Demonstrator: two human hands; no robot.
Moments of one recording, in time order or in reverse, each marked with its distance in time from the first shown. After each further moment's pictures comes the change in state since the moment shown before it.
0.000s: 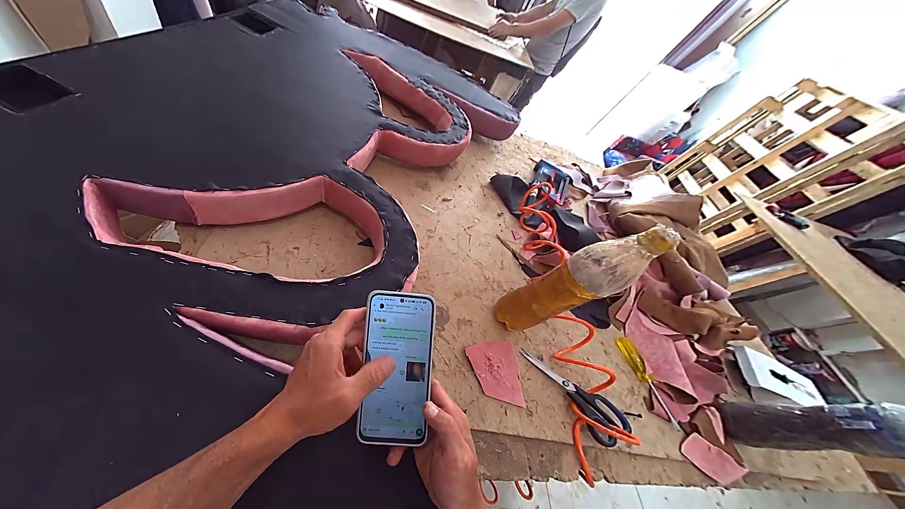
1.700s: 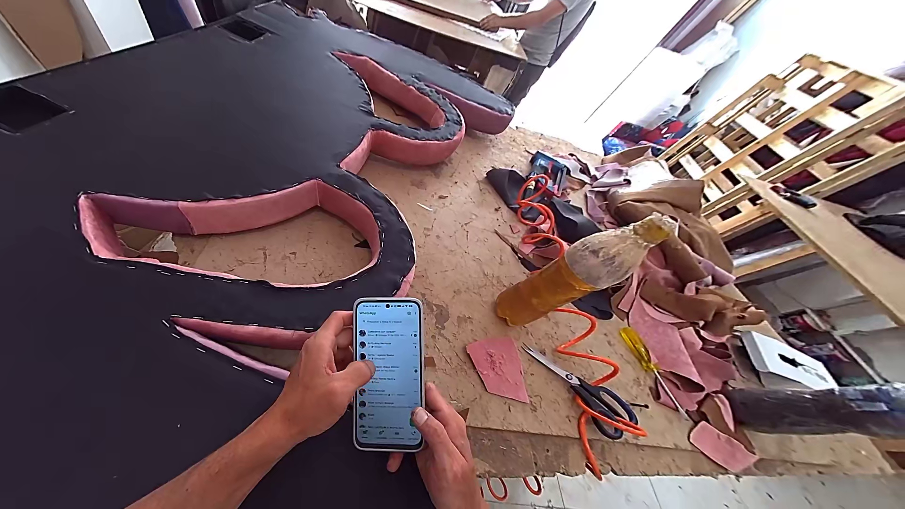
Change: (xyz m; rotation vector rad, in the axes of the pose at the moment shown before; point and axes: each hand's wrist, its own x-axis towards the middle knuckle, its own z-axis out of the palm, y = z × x) left_hand 0.002 0.005 0.000 -0.158 0.034 -0.093; right_hand -0.002 0.001 0.002 -0.191 -0.035 -0.053
